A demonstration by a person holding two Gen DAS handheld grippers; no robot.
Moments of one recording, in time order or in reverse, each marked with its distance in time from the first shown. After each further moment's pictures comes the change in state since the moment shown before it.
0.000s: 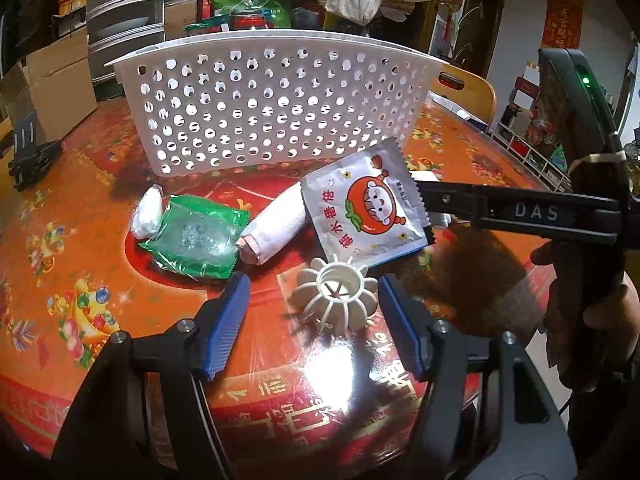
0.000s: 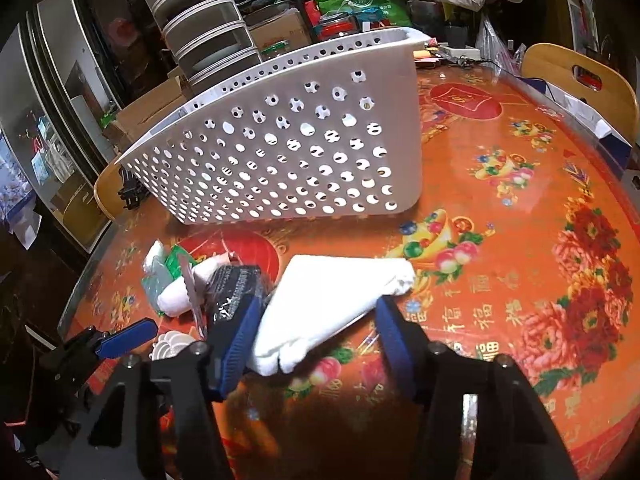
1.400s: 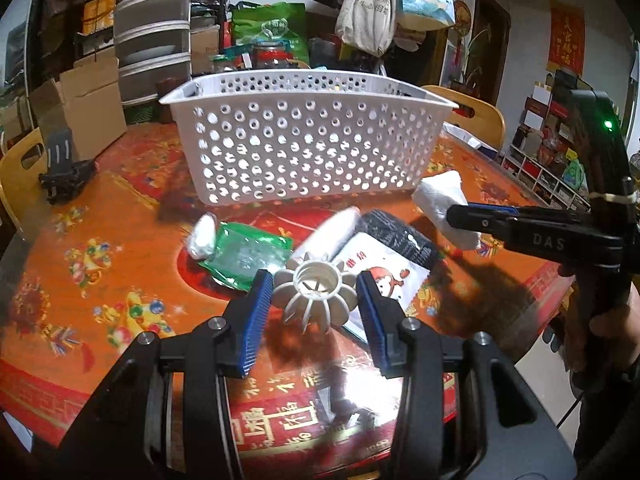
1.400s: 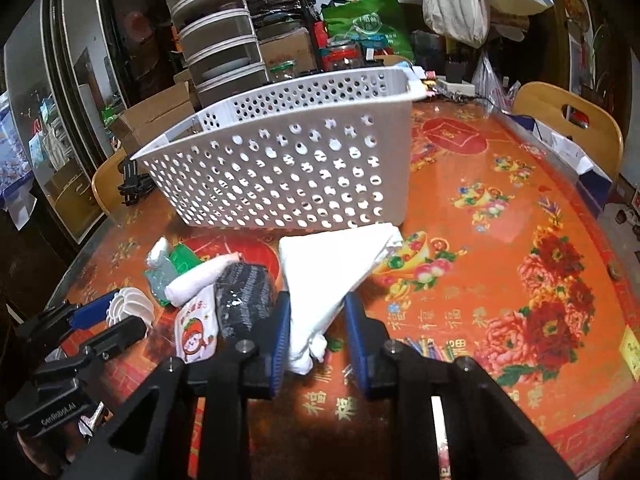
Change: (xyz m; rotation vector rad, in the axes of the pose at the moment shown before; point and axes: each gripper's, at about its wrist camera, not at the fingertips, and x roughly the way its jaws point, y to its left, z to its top) left arm -0.052 0.011 -0.003 -0.012 -0.116 0.068; right arm -0.035 0.014 -0.009 -0.090 -0.083 -0.068
